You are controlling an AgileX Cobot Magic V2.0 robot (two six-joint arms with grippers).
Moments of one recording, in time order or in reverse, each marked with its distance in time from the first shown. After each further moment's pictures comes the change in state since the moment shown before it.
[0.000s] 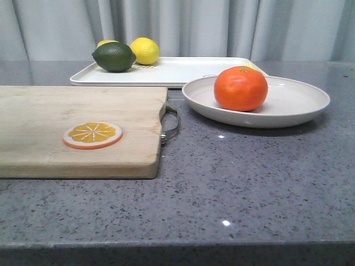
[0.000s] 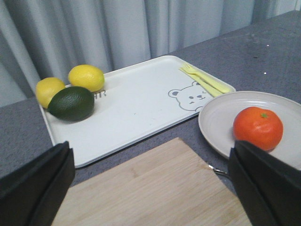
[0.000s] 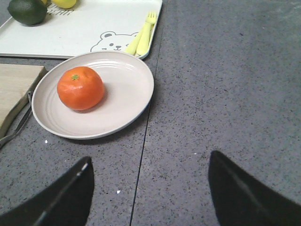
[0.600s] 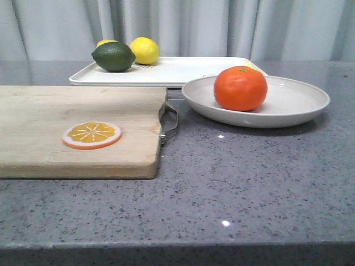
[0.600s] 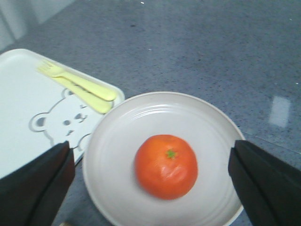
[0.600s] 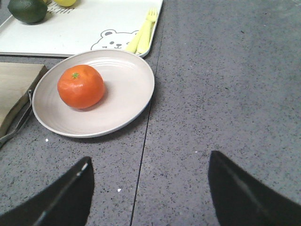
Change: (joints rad) left arm -0.137 0.682 -0.676 0.098 0.404 0.003; right arm 0.000 0.000 0.000 0.003 0.006 0.000
